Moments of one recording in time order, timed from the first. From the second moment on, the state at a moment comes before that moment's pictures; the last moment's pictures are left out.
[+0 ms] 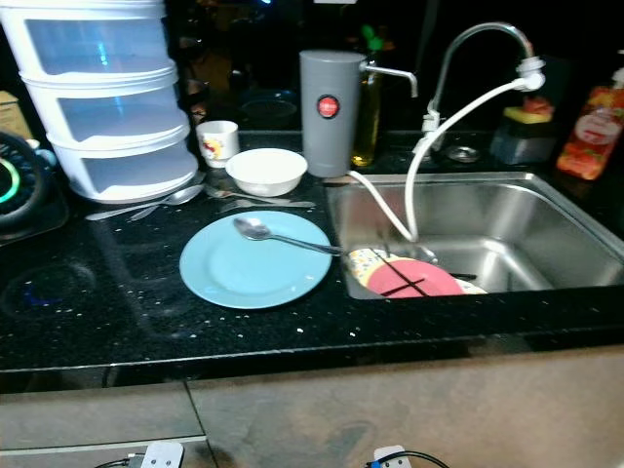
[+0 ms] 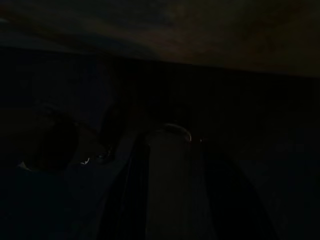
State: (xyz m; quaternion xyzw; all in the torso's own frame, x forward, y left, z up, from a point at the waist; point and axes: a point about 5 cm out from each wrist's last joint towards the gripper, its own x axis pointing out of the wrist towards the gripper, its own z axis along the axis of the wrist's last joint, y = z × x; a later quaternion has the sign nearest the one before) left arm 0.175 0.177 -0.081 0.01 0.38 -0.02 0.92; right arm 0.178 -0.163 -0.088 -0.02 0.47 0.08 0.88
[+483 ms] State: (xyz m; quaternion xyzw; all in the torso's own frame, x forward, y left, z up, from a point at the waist) left arm 0.185 0.171 -0.076 0.02 0.37 -0.02 0.93; right arm 0.178 -0.163 -0.088 -0.01 0.47 0.08 0.88
